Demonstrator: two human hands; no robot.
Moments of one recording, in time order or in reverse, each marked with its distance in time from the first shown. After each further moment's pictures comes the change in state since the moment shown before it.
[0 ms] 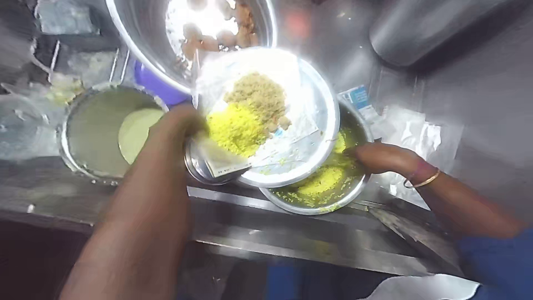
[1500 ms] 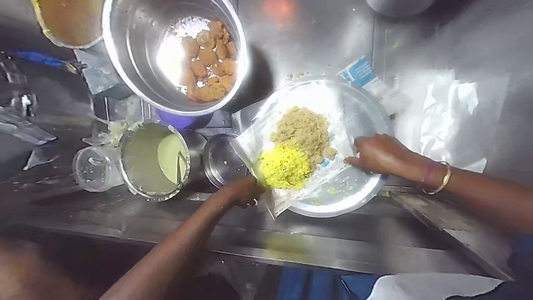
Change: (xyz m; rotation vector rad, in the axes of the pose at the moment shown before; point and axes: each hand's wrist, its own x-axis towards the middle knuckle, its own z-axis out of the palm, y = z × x) left_hand -0.128 0.082 0.079 -0.001 -0.690 -0.010; right_hand -0.006 0.010 0.046 0.279 0.212 0.080
